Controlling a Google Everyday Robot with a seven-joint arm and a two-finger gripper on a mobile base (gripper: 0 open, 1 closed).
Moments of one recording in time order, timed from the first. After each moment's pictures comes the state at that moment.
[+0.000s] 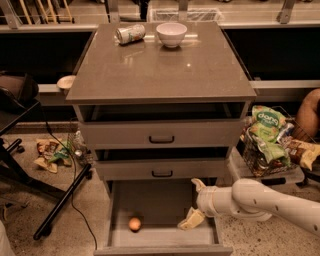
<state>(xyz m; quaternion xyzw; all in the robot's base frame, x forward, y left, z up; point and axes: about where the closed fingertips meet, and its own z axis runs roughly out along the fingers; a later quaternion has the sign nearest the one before) 0.487 -0.100 0.470 -0.52 0.75 0.21 0.34</state>
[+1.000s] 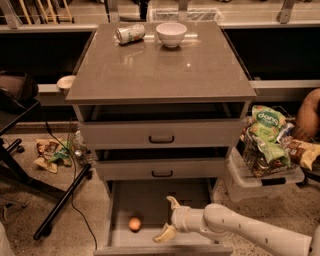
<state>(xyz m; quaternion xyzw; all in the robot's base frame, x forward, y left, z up) 0.493 -0.004 0.330 -0.49 0.72 0.29 0.40</state>
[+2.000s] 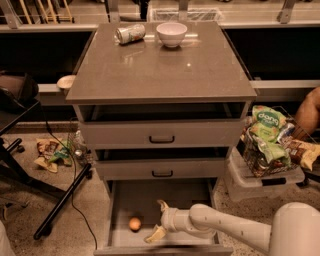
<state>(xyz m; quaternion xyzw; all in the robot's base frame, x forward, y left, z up) 0.509 0.032 0.258 -0.49 0.72 0.30 0.38</state>
